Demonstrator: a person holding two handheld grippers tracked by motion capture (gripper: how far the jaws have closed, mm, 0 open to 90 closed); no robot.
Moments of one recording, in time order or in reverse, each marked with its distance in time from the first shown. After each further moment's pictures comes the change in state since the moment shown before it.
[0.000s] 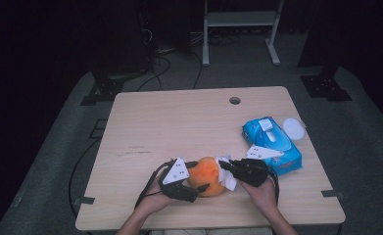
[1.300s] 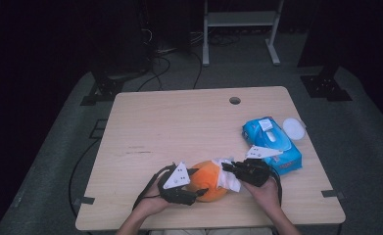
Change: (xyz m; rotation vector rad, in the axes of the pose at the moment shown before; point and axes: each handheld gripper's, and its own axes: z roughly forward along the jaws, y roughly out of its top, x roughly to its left) left arm -0.007 0.001 -0.006 0.051 -0.067 0.043; right arm -0.012 -0.008 0.001 0.088 -0.020 0.022
